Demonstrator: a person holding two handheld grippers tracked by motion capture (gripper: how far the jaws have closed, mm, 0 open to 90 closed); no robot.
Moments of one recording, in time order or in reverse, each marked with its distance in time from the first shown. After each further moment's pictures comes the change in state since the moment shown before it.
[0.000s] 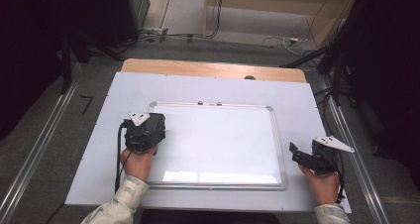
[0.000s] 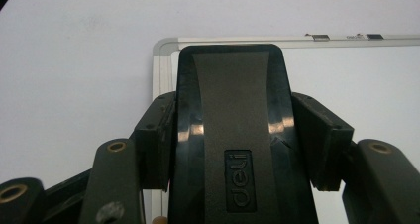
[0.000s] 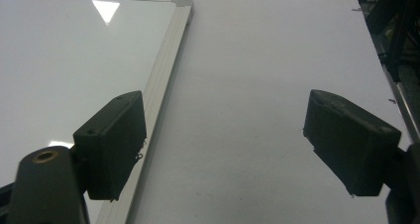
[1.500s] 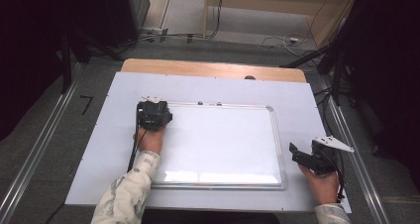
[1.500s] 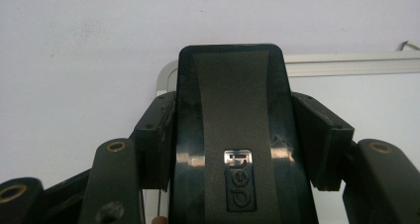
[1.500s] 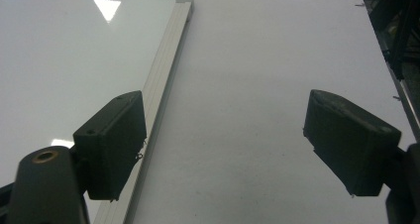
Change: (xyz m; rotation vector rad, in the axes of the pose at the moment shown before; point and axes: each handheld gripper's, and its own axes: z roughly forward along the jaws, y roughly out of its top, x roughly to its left) left arm -0.005 0.024 0.086 0.085 0.157 0.025; right arm -0.001 -0.001 0.002 0.007 0.006 0.000
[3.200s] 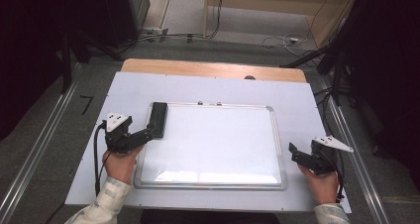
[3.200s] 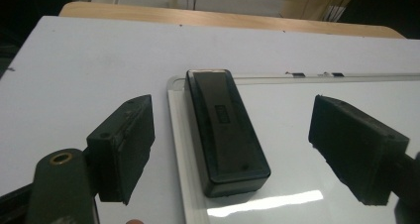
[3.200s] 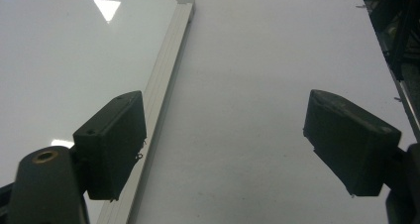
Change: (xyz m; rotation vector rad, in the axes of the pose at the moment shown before) left arm 0.066 -0.038 -0.107 -0.233 -0.282 -0.057; right arm 0.002 0.001 0.000 -0.002 -0.001 0.000
